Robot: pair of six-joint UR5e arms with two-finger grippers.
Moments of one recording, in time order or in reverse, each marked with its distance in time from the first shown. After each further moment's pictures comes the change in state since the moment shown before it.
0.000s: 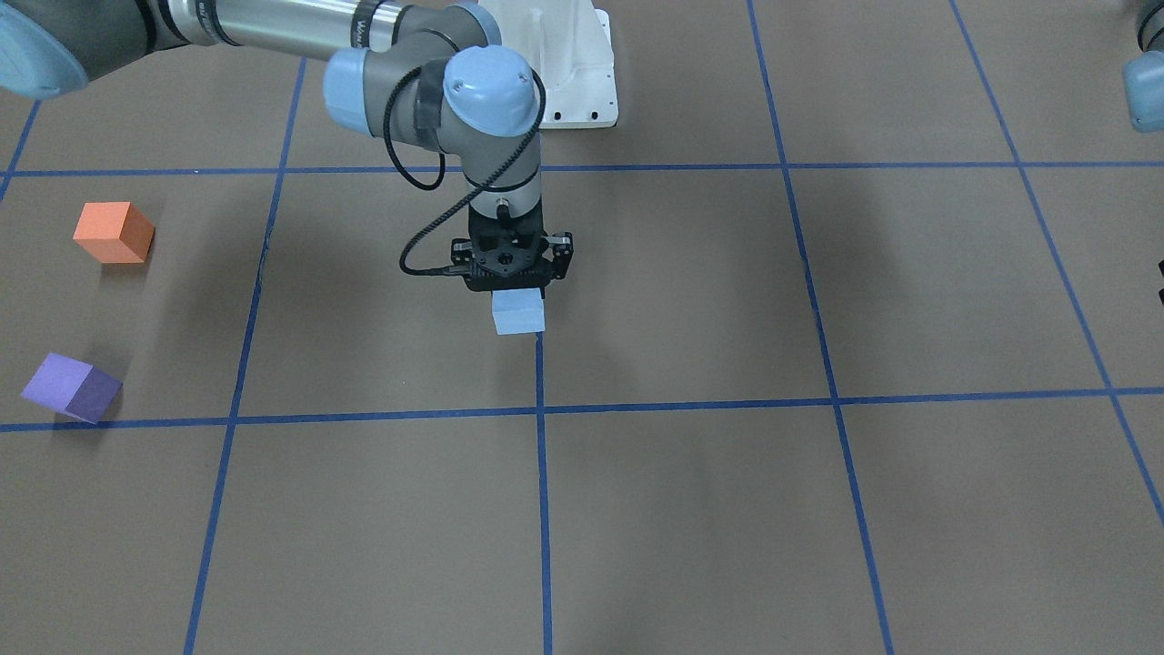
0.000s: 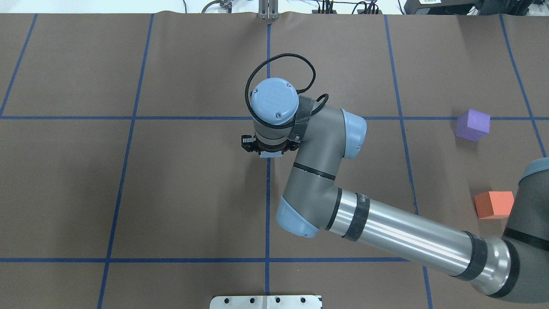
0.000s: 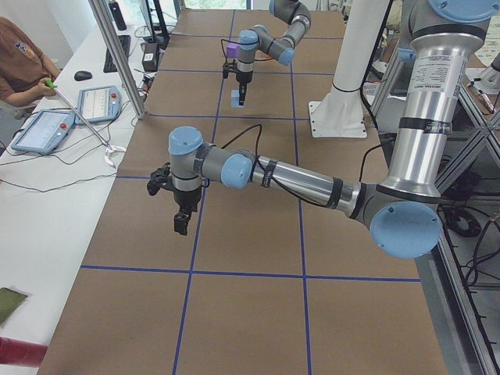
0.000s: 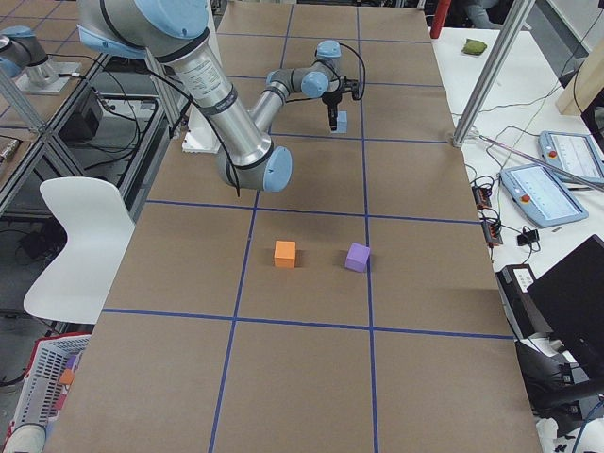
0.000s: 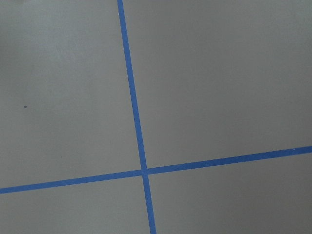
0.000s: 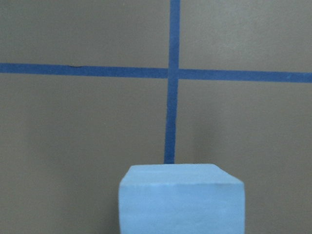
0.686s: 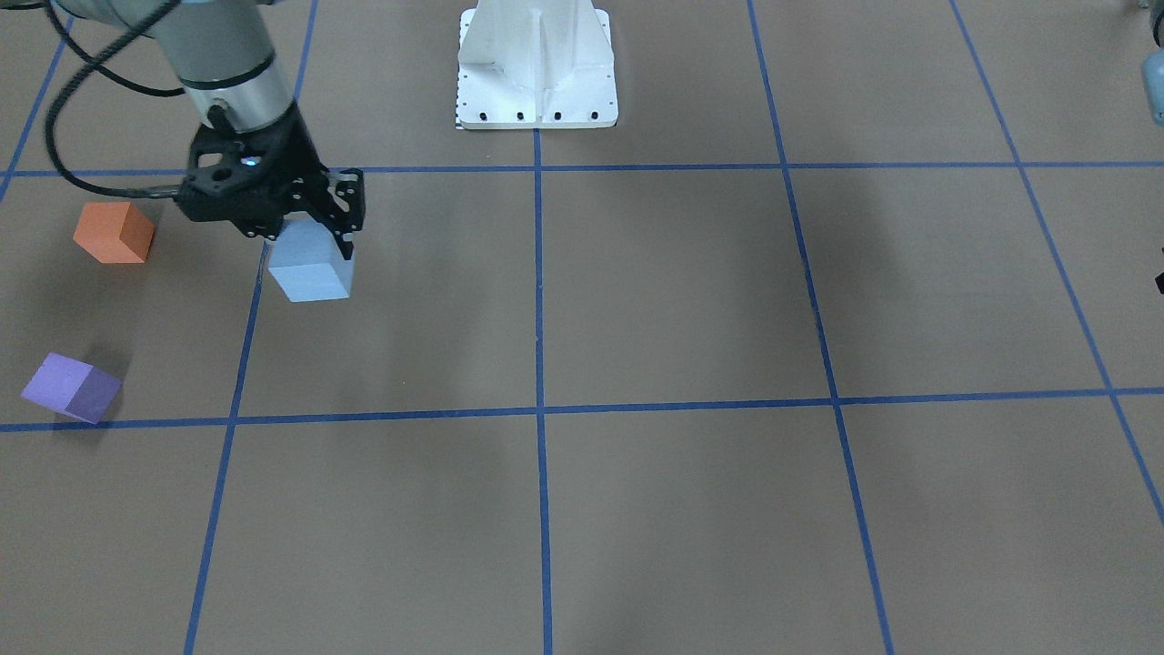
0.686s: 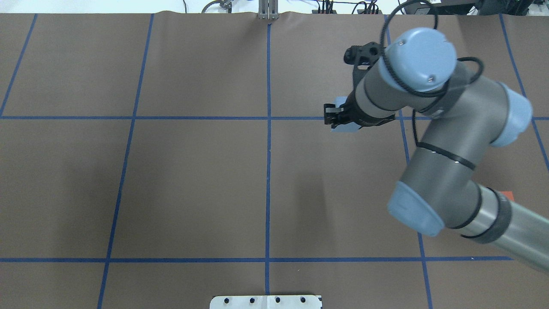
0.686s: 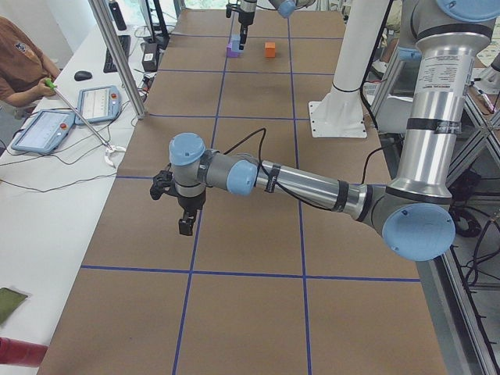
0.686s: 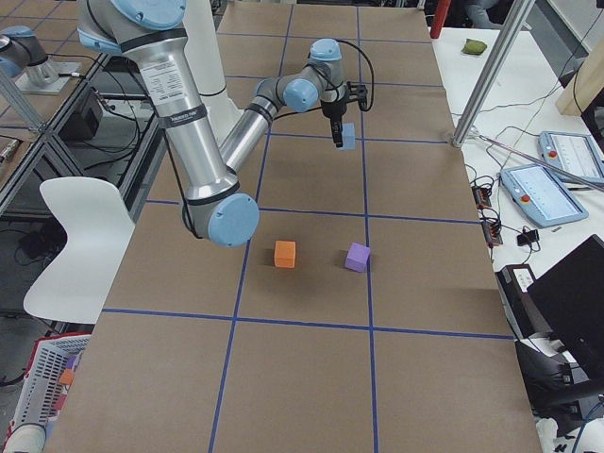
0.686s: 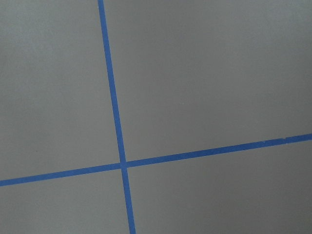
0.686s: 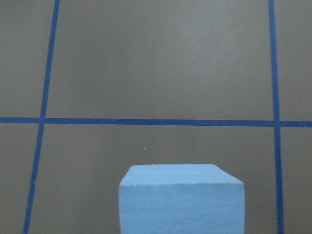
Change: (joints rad) left arm -0.058 0.048 -0.003 -0.025 -0.130 0.066; right arm 0.305 -0.476 0.470 -0.078 0.149 -0.304
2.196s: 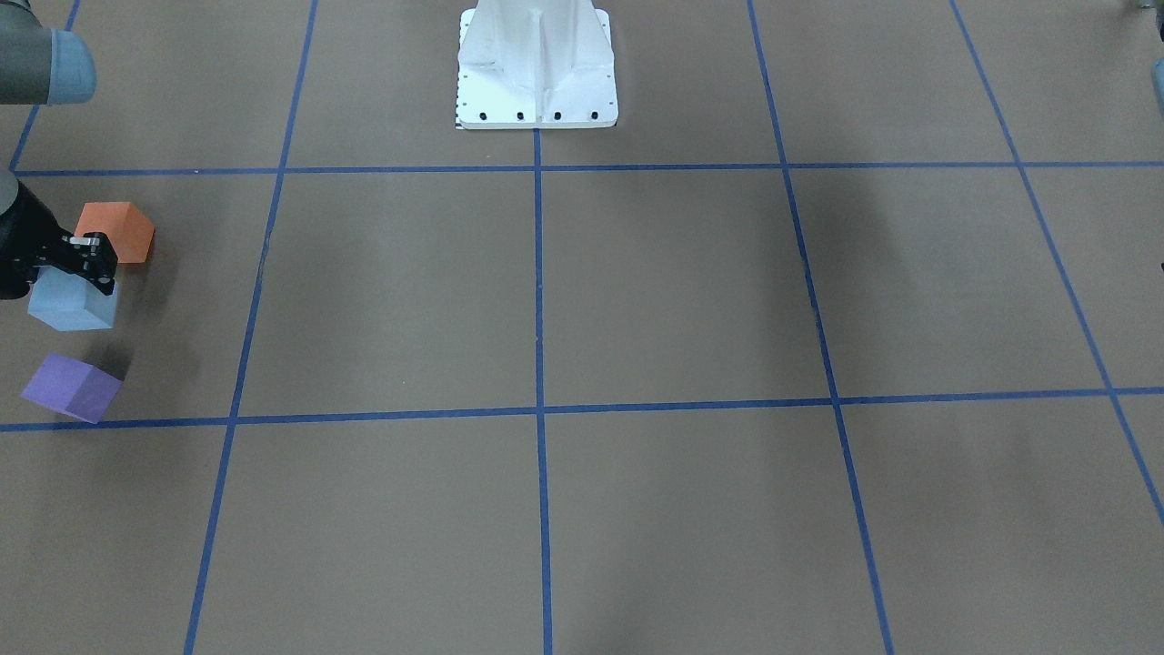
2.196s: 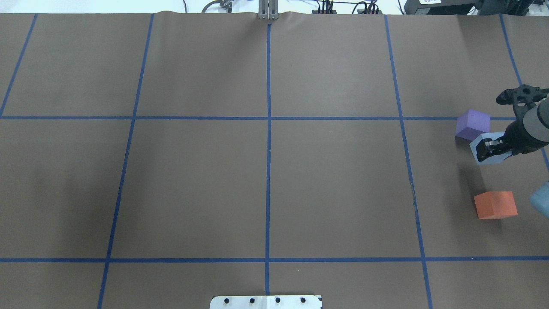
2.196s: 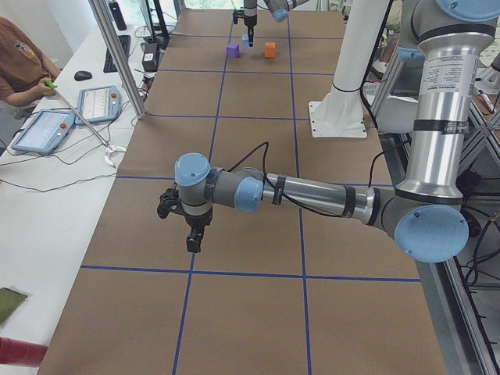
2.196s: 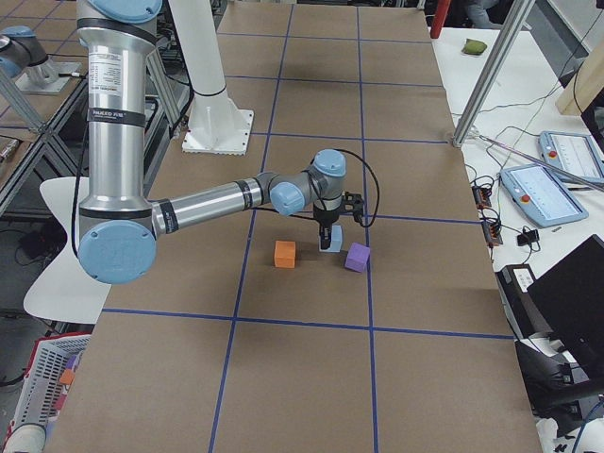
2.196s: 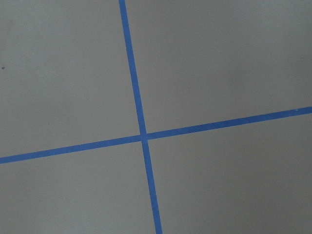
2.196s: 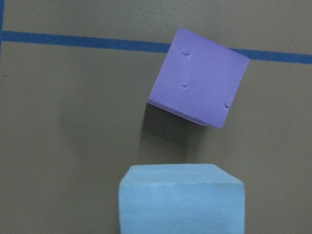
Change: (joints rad) left arm 0.002 0.034 0.044 -0.022 0.011 0.023; right arm 0.131 -0.350 -0.294 0.345 0.159 -0.202
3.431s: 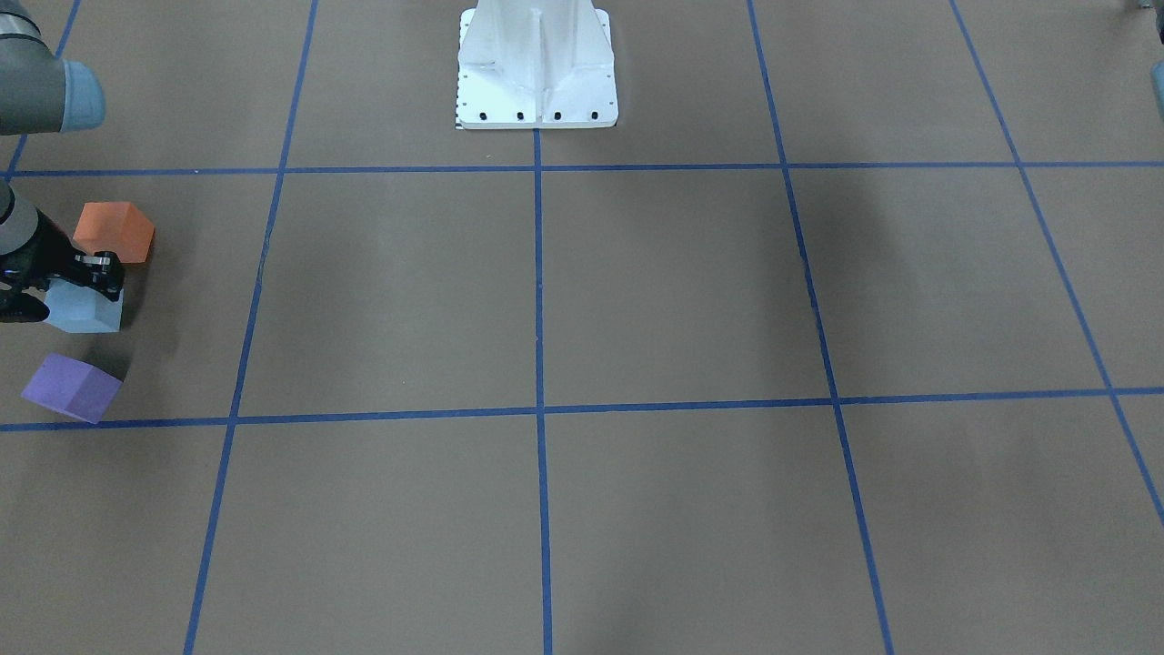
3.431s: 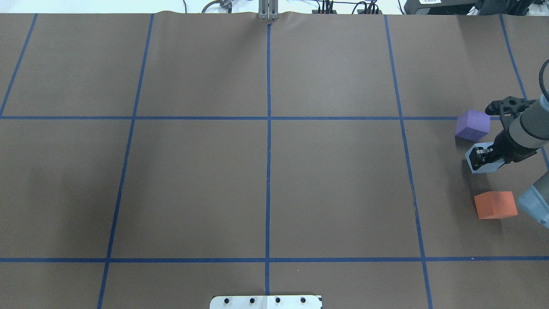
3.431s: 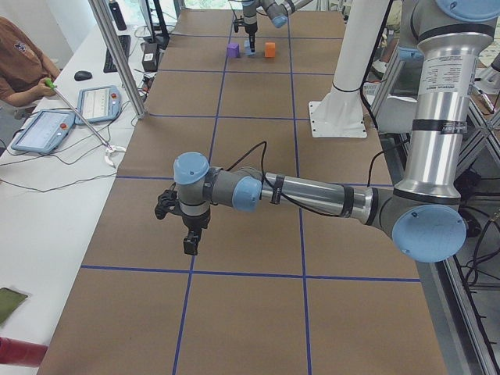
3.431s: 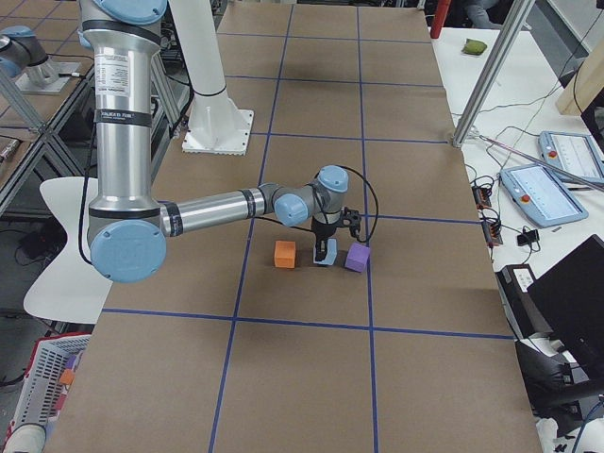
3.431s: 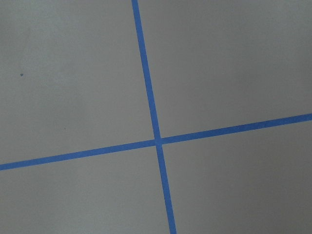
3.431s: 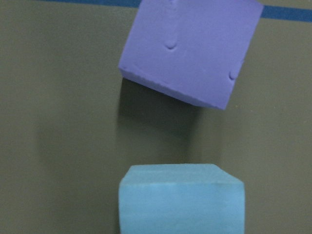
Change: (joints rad) left arm 0.003 -0.009 0.009 0.000 0.045 0.001; right arm -0.043 0.037 -0.087 0.001 0.008 0.010
